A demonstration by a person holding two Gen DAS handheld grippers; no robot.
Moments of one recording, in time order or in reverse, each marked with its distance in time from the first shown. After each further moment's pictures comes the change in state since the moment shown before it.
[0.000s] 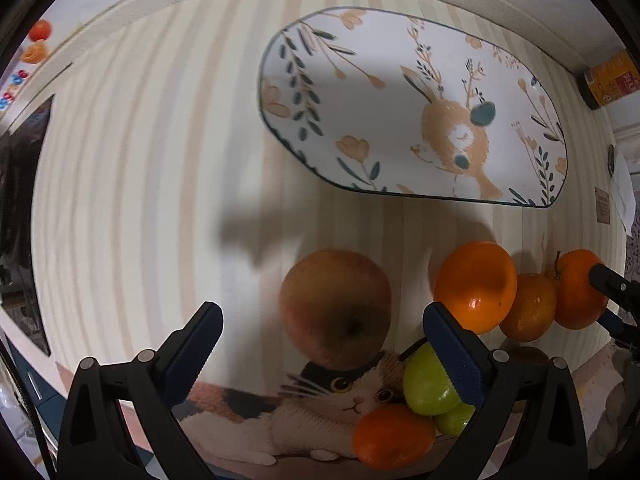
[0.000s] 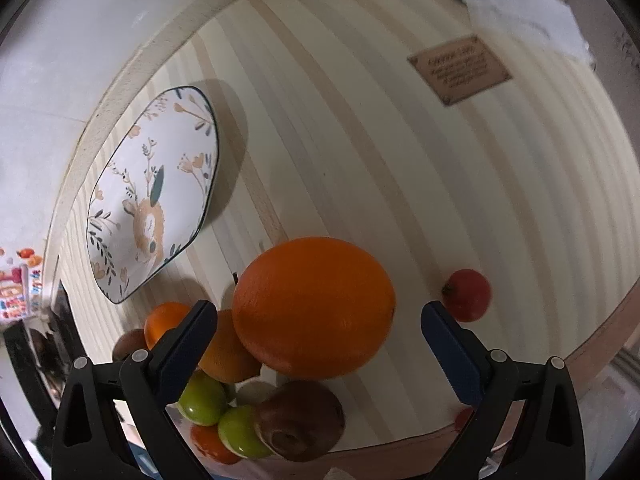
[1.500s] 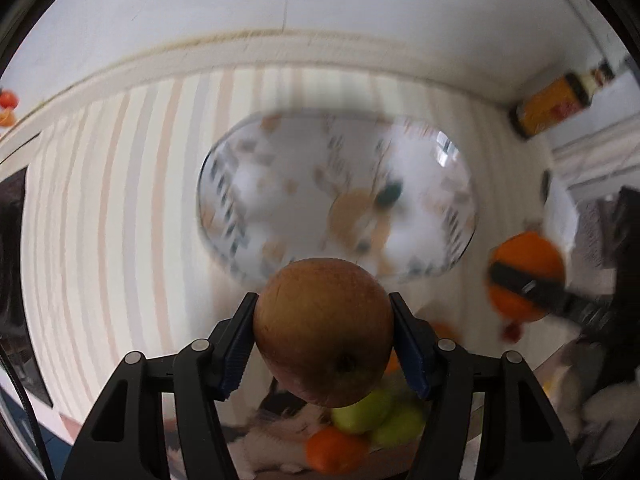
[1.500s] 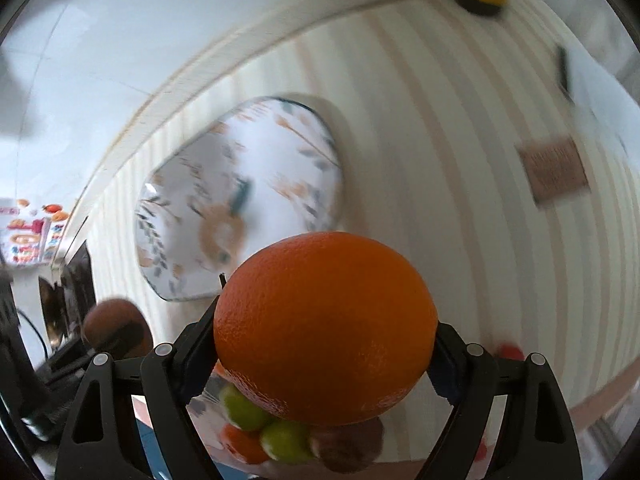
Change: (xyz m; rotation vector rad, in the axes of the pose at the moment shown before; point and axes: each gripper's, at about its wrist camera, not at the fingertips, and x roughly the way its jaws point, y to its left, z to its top) left arm -0.069 -0.030 0.054 0.067 -0.117 -0.176; right arm -0.020 0.085 0.038 -0.240 0.010 0.074
